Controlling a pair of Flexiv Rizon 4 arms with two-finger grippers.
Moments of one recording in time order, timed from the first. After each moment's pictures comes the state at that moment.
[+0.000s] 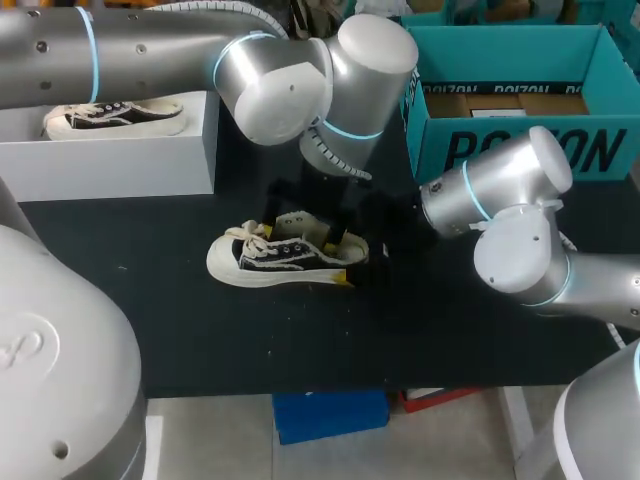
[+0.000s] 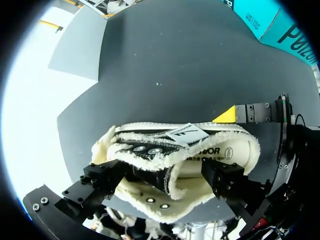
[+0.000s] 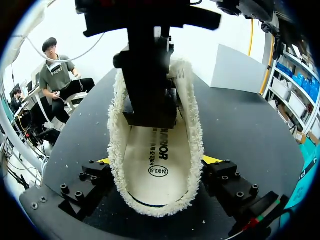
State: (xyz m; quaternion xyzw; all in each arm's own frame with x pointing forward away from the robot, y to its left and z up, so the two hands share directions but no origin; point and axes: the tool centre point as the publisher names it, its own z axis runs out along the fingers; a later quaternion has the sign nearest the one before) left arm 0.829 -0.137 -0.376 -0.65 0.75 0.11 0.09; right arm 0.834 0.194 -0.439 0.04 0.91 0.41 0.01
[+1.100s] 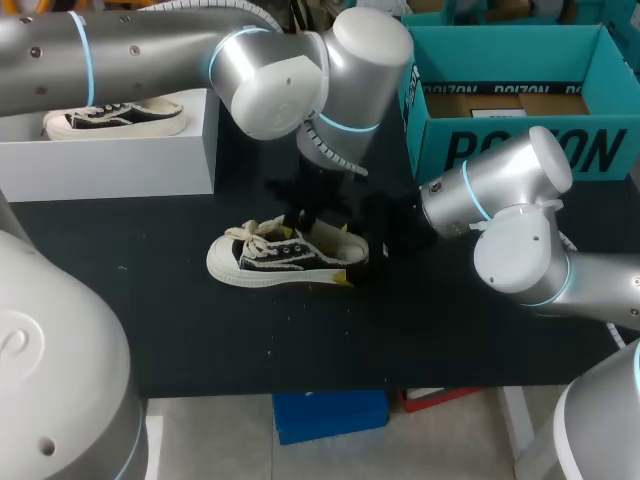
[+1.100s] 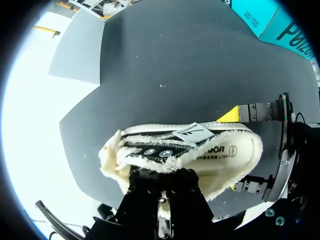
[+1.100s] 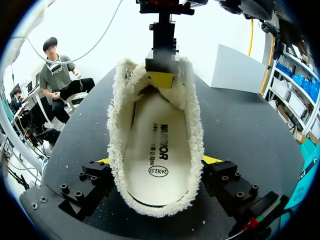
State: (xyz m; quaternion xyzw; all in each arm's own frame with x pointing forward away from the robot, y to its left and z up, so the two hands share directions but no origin) left arm 0.833 -0.134 -0.370 -0.63 0.76 0.12 0.08; right arm 0.834 0.194 -0.439 0.04 0.91 0.41 0.01
